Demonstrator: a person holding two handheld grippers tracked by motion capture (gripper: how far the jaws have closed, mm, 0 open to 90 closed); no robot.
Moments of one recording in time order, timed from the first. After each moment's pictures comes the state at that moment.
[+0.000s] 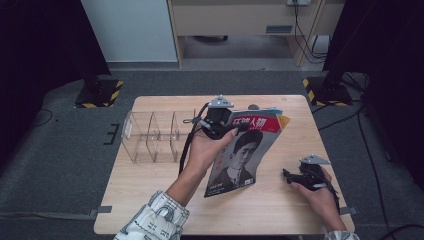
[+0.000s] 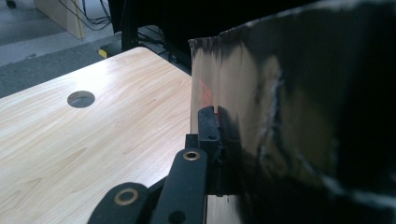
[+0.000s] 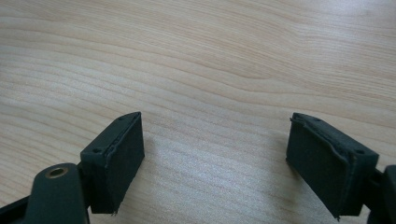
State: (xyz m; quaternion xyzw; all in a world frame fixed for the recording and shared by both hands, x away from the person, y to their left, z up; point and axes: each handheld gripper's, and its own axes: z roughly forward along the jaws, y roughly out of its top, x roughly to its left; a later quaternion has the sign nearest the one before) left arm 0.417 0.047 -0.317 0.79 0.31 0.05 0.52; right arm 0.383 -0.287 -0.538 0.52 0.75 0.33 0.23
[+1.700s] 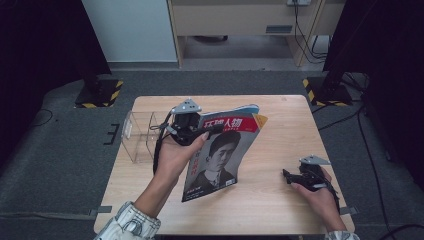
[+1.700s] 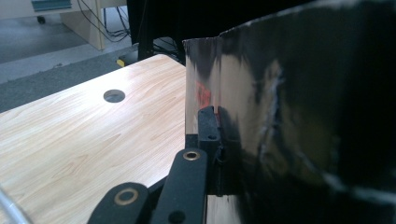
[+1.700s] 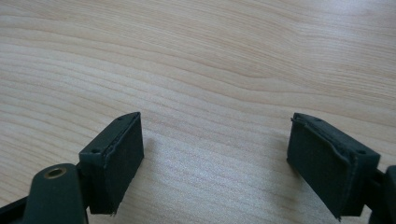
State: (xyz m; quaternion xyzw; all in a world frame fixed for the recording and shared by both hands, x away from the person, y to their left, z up) left arm 0.386 0.117 -0.303 0.78 0.32 0.08 0.53; right arm 0.382 -0.286 -0.538 0.53 0.75 0.33 0.23
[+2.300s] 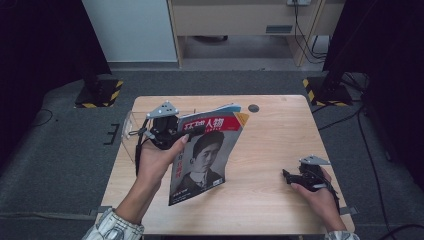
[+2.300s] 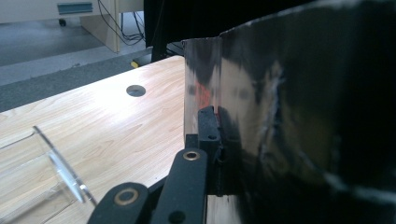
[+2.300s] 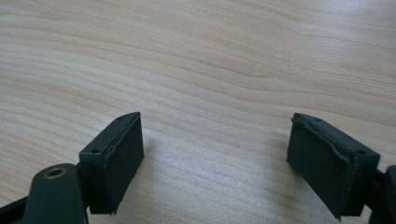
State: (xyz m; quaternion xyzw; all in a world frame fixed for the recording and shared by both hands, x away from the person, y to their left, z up) left arm 0.374 0.157 -0.301 0.76 0.34 0.10 0.54; right arm 0.381 -0.286 -0.538 0.52 0.75 0.33 0.22
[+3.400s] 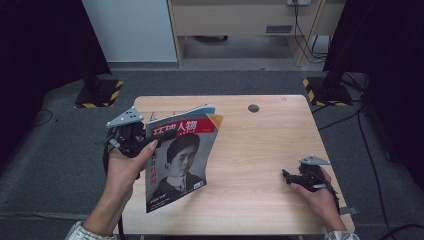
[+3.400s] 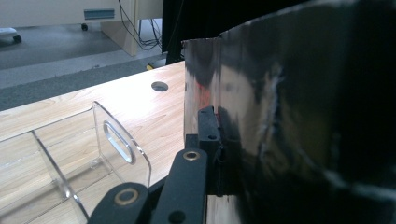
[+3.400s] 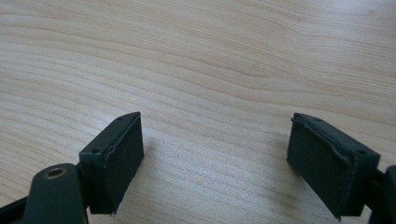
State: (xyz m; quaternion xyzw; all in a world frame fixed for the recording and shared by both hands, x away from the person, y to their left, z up) left arm 0.349 0.221 -0.297 0.75 0.36 0.11 0.55; right arm 0.381 -0.285 -0.538 0.52 0.75 0.33 0.23
